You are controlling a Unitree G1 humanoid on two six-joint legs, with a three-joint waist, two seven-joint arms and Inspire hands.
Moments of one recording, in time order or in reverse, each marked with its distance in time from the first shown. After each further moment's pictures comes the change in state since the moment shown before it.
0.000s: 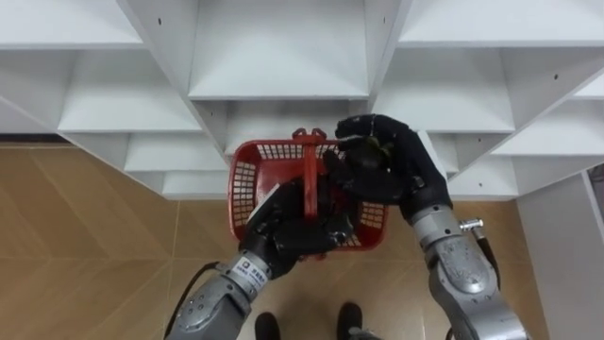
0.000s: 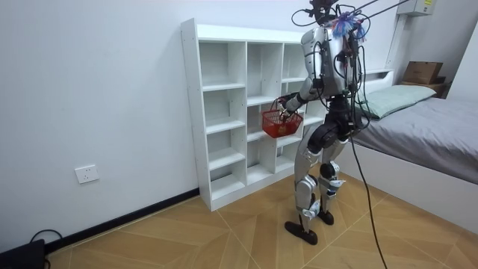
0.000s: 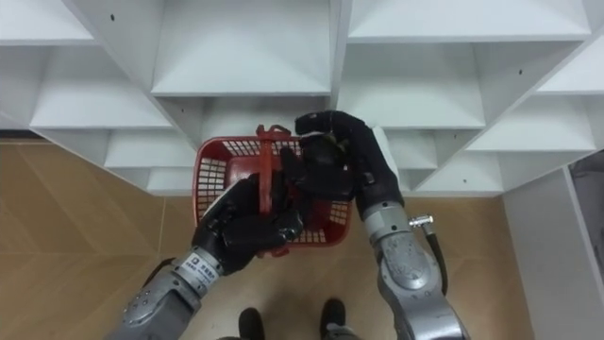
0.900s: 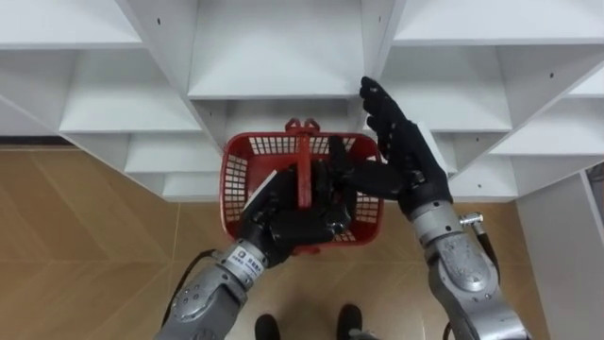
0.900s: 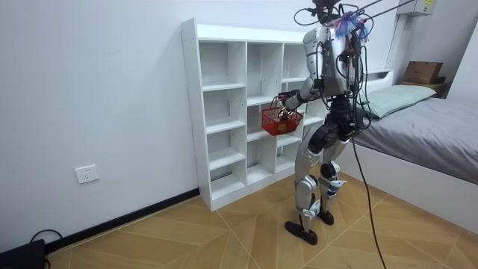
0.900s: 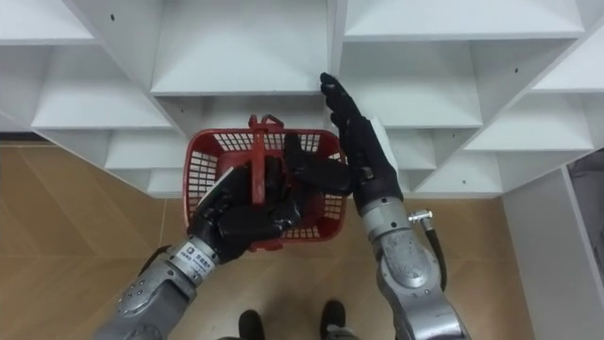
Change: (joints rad) left arm -0.024 0.000 0.031 -0.004 0.021 0.000 -0.031; right arm -0.001 0.000 -0.002 -0.012 -0.001 -0.038 0.024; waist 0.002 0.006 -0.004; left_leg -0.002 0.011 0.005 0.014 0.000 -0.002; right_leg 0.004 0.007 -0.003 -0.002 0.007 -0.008
